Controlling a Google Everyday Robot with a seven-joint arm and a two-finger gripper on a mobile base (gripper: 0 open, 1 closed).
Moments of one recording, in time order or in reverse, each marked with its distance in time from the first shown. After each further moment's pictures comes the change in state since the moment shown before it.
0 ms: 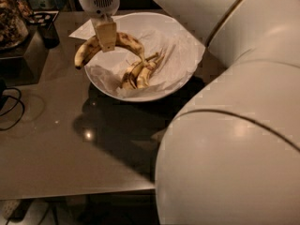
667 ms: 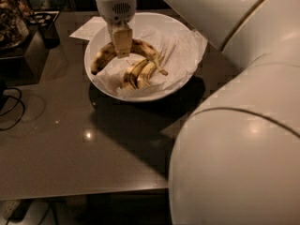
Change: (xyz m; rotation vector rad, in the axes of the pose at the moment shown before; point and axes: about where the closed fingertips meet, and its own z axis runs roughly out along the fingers) arm 0.031 0.020 0.015 -0.071 0.005 0.026
